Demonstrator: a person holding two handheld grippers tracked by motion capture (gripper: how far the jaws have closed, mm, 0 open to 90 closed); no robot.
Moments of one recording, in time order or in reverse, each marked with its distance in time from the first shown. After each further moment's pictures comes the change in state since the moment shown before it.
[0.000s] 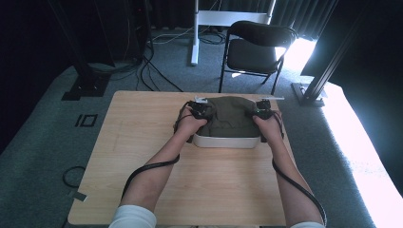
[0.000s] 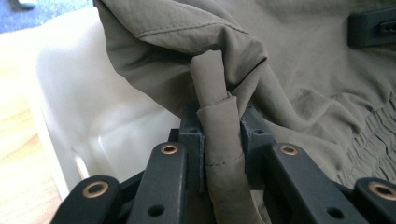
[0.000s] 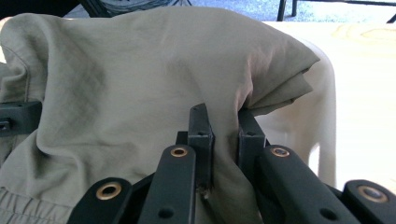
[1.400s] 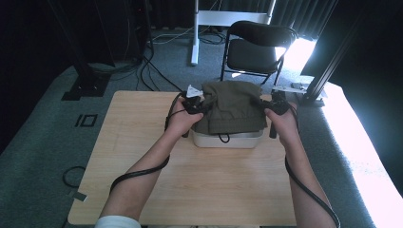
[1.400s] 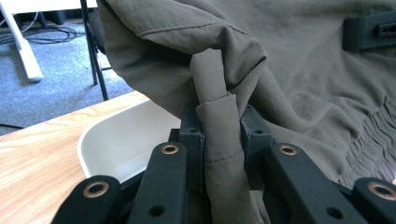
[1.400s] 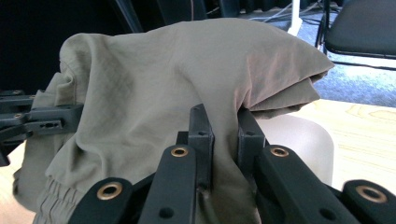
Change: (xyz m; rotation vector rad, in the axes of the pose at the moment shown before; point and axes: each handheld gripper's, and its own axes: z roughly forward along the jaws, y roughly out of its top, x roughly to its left) left arm -0.022 0.029 -0.085 -0.228 -0.058 0.101; right arm 0.026 0.030 -0.095 -0.203 0.157 -0.036
